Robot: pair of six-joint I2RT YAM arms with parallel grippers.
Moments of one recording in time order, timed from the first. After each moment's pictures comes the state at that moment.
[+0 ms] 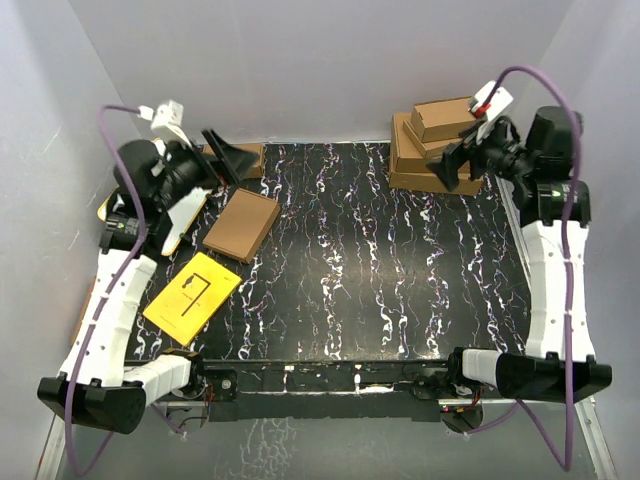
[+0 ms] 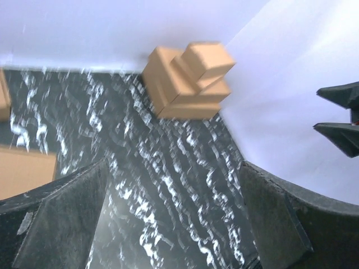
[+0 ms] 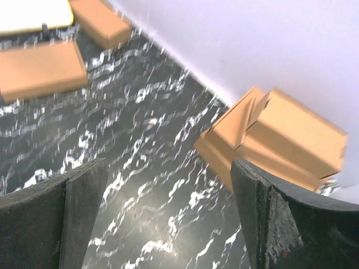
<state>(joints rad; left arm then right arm) -0.18 1.10 1.24 -0.29 0.40 -0.53 -0.11 1.25 1.55 -0.68 -0.74 -0.48</state>
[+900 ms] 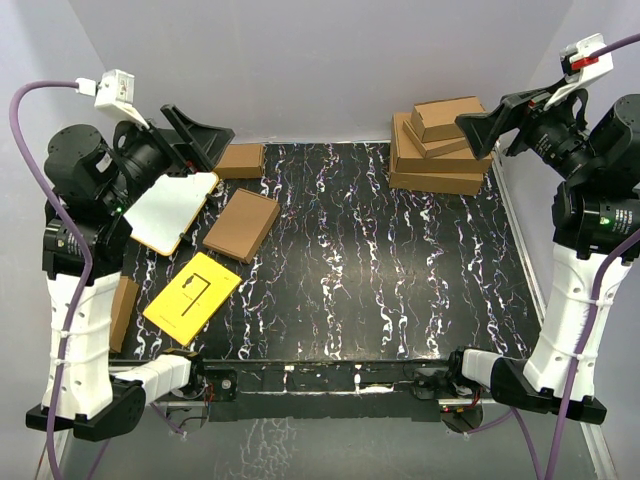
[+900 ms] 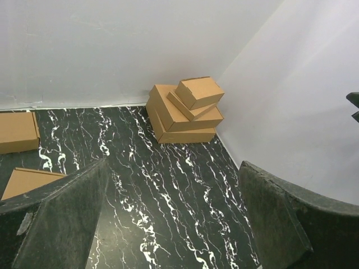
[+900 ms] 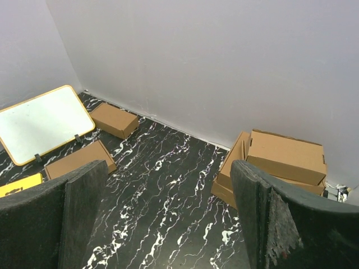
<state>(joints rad) -0.18 1.12 1.79 -0.66 0.33 -0.48 -0.22 1.20 1.92 -0.65 -0.71 0.05</state>
